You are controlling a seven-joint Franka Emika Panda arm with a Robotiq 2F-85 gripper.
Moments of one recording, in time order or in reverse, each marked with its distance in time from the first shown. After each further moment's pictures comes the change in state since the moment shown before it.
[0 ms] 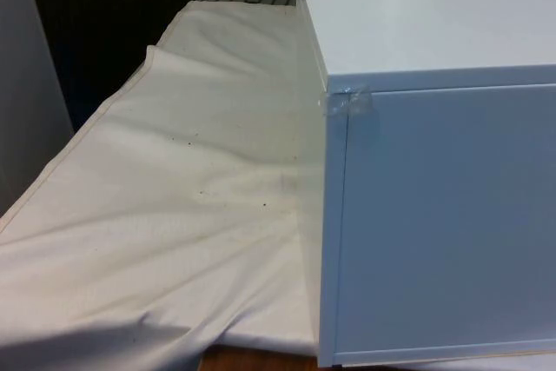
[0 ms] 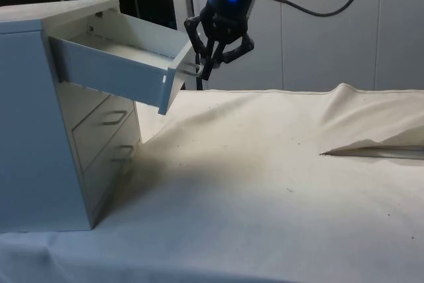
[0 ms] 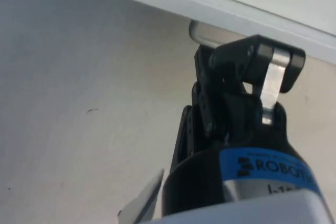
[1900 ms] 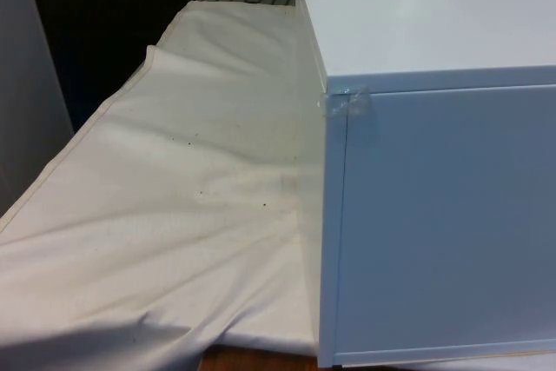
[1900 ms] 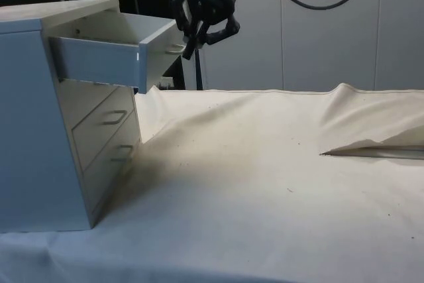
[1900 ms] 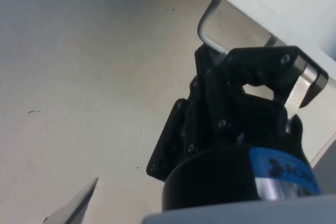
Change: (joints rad) arm -0.002 -0.024 0.019 0.069 -0.268 -0.026 0.328
